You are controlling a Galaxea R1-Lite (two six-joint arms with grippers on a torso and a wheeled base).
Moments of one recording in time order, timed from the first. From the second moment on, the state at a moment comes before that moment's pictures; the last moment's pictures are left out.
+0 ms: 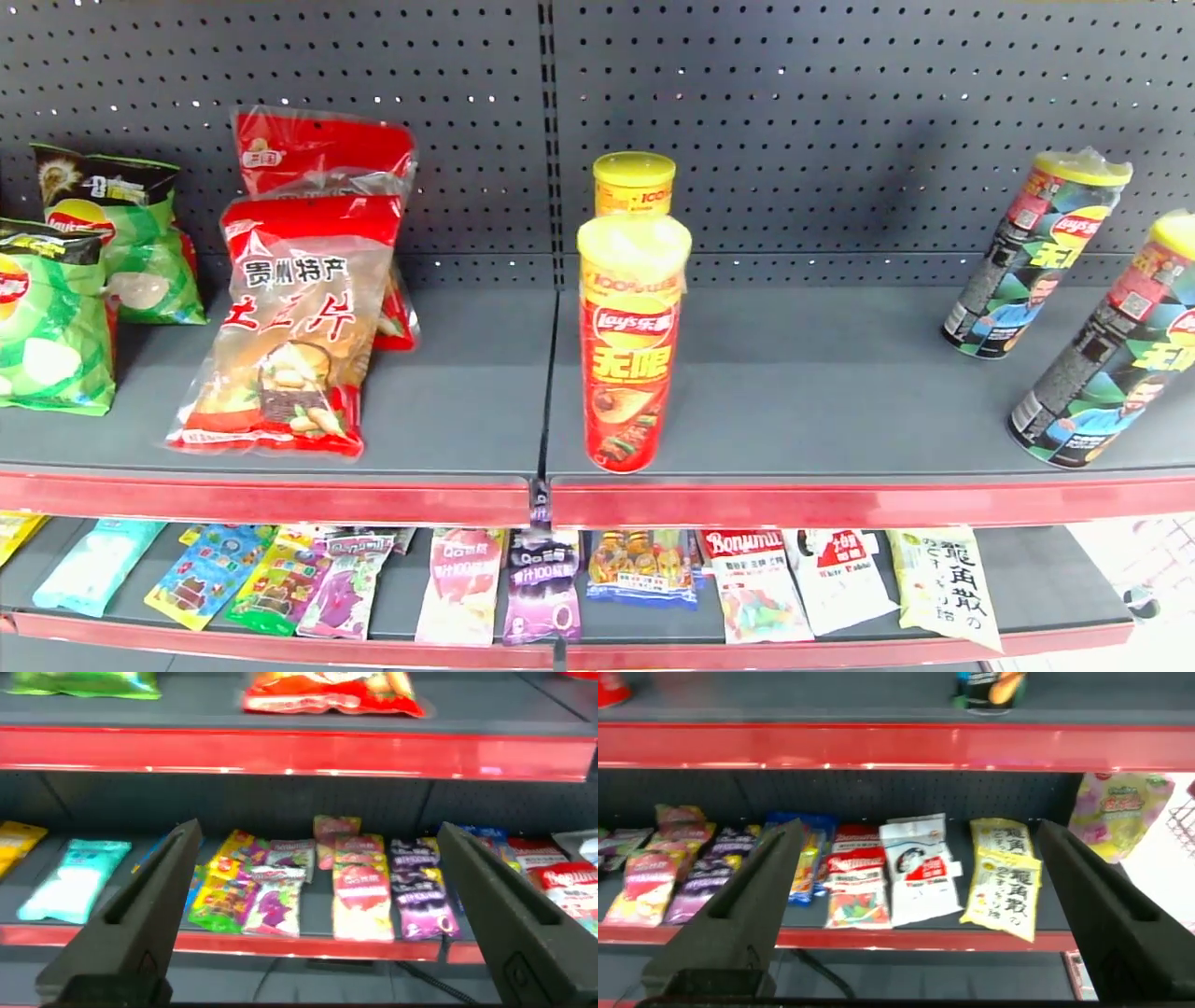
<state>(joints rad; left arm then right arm) 0.00 0.00 0.00 0.00 0.02 0.00 0.00 0.00 0.00 0.00 0.02 0.00</state>
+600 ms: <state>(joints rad) 0.00 0.00 0.00 0.00 0.02 0.00 0.00 0.00 0.00 0.00 0.02 0.00</state>
